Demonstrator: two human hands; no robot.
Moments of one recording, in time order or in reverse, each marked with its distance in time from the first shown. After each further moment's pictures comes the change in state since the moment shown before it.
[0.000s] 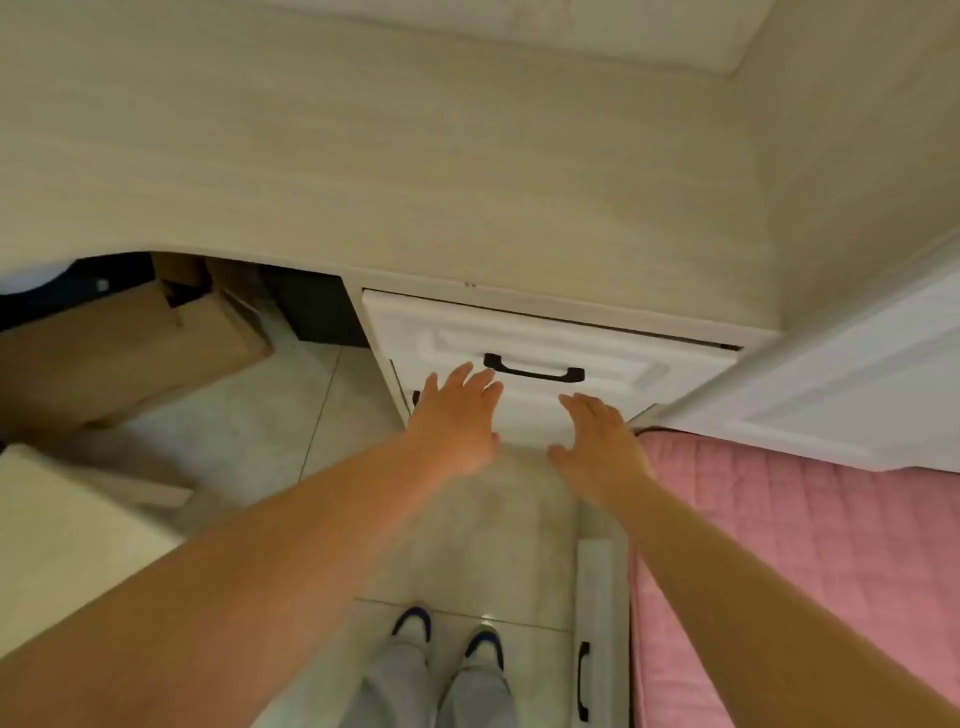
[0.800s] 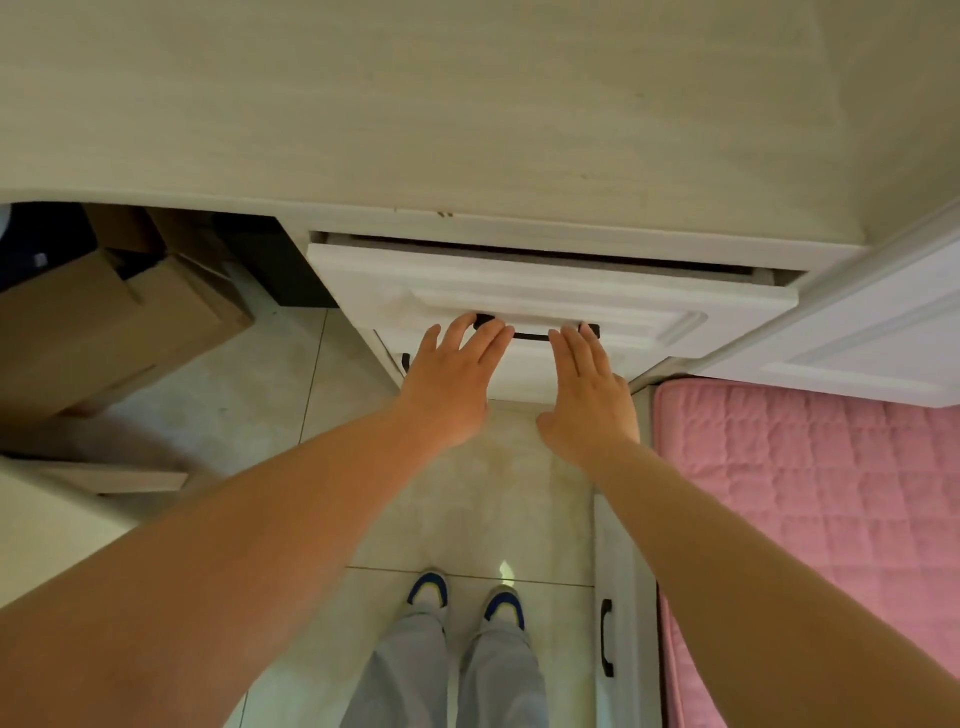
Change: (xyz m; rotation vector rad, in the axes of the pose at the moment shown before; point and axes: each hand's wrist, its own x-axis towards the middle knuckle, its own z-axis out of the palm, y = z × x) left_hand 0.052 -0.017 0.051 0.231 0.175 0.108; right_hand 0.059 0.012 0.053 -0.147 0.151 -0.028
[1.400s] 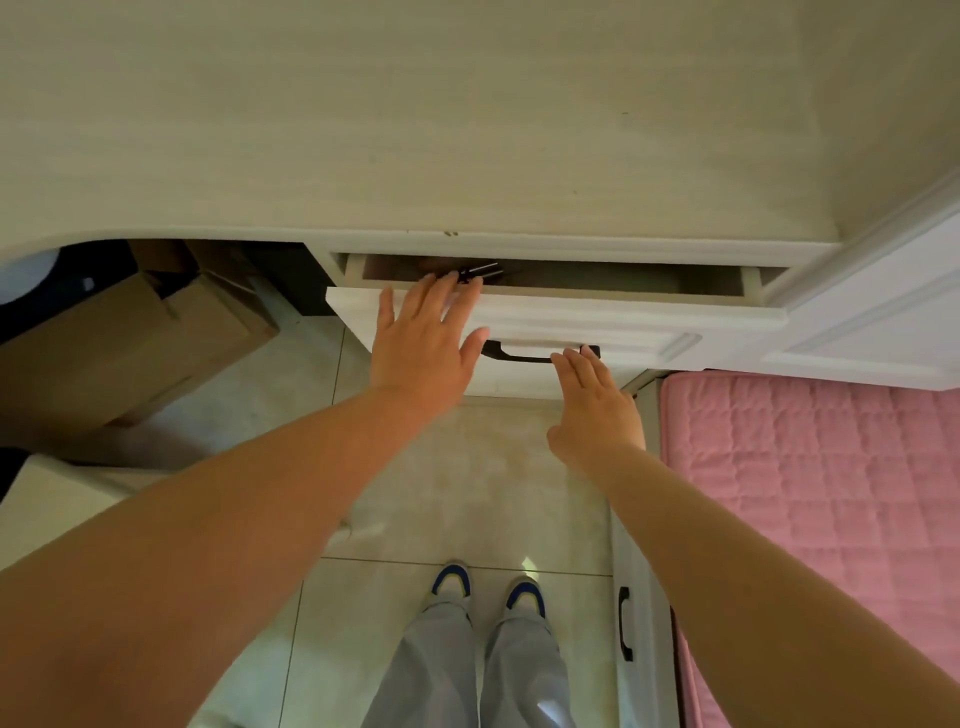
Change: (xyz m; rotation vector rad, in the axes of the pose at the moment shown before) left_hand -0.021 -0.024 -0.050 -0.105 0.226 -0.227; right_hand -0.022 -0.003 -0.007 -0.013 -0.078 0.026
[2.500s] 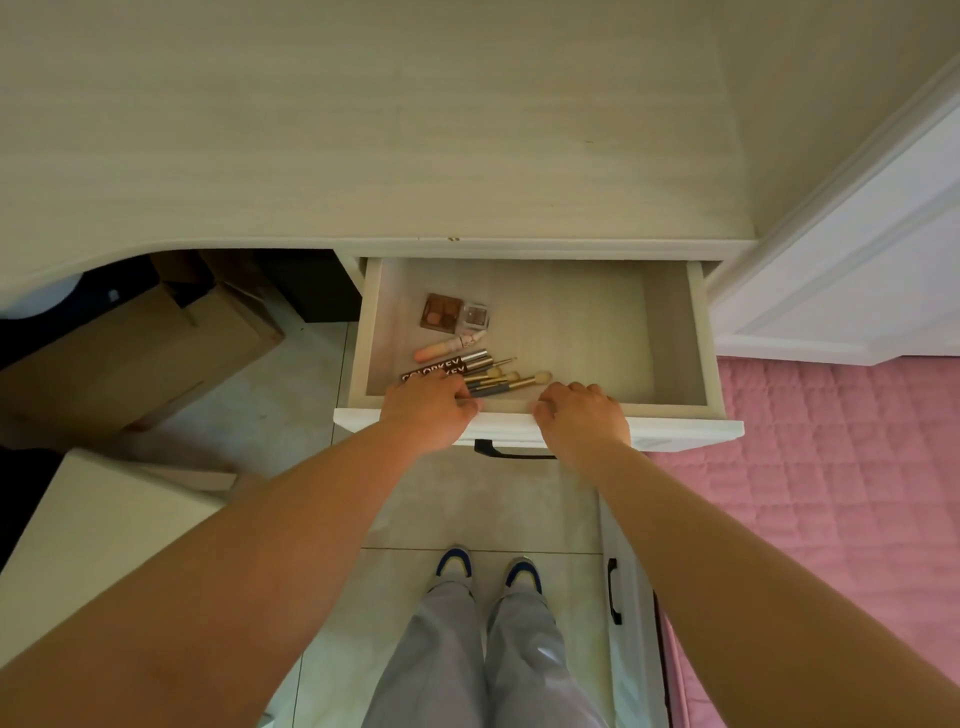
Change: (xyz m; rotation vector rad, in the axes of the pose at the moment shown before) left_hand -0.069 0.007 -0.022 -0.203 -0.466 -0.064; right_hand -0.069 -0.021 -0.028 0.044 -0.051 0.065
